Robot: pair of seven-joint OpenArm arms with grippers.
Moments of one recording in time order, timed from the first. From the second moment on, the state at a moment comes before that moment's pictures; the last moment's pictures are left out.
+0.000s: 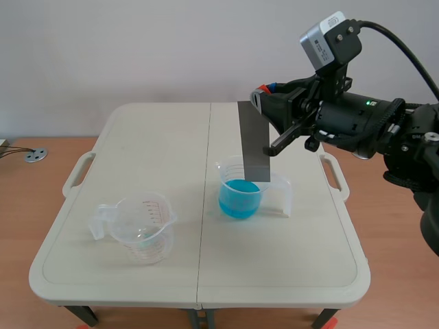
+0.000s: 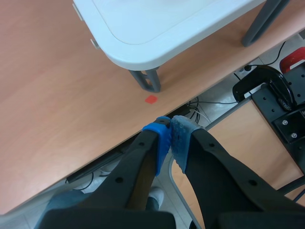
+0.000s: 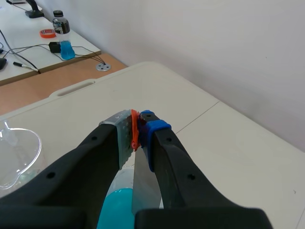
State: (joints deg) left arm 66.1 -39.7 -19.5 98.4 -12.3 -22.5 -12.7; right arm 5.3 12.8 -2.5 84.9 4.2 45.3 3.6
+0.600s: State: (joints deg) left arm 66.0 -39.7 -19.5 98.4 -12.3 -22.5 -12.7; right arm 5.6 12.4 -6.5 85.0 1.3 44.1 5.6
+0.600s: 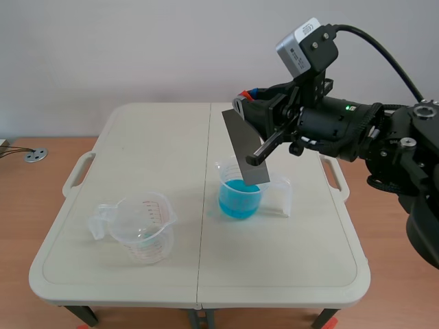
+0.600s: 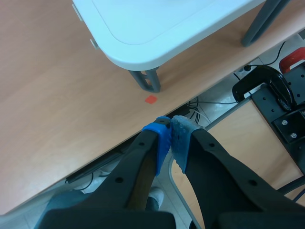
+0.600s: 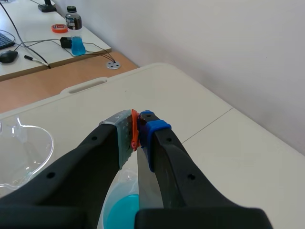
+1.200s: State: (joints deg) left arm 66.0 -39.7 -19.5 98.4 -12.3 -22.5 -12.6; right arm 5.6 12.4 -8.3 84.9 0.5 42.0 8.5
